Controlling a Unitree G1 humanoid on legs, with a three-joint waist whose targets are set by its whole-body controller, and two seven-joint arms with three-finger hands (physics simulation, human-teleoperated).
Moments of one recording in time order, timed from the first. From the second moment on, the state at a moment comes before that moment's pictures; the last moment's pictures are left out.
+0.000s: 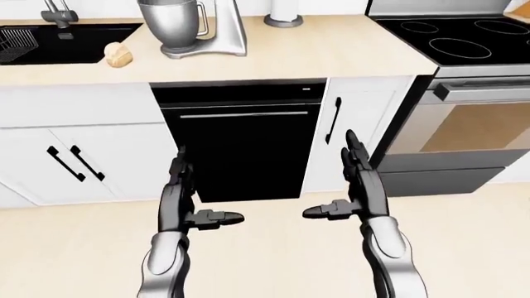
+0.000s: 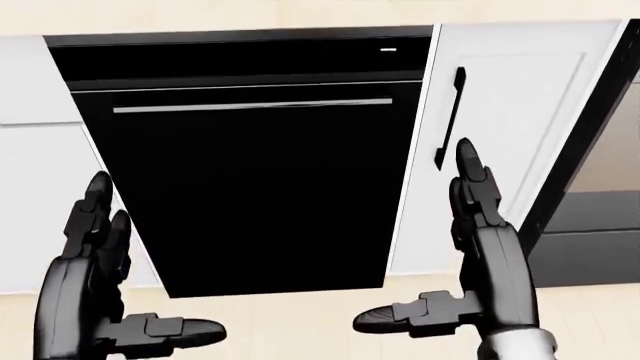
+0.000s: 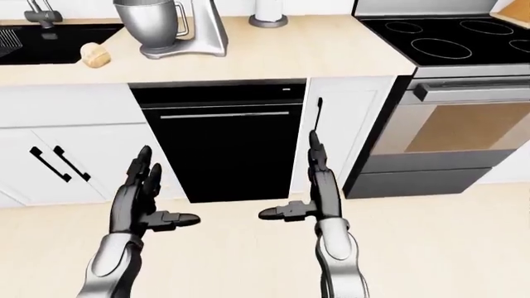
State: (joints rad) left arm 0.01 0.04 0.08 -0.29 -0.03 0.27 -0.03; right arm -0.04 -0.03 -0.01 -0.30 -0.09 0.25 0.05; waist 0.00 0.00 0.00
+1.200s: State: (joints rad) left arm 0.01 0.04 0.11 -0.61 -0.03 0.48 -0.04; right arm -0.06 -0.01 0.02 -0.52 -0.23 0.40 0.07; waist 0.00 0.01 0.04
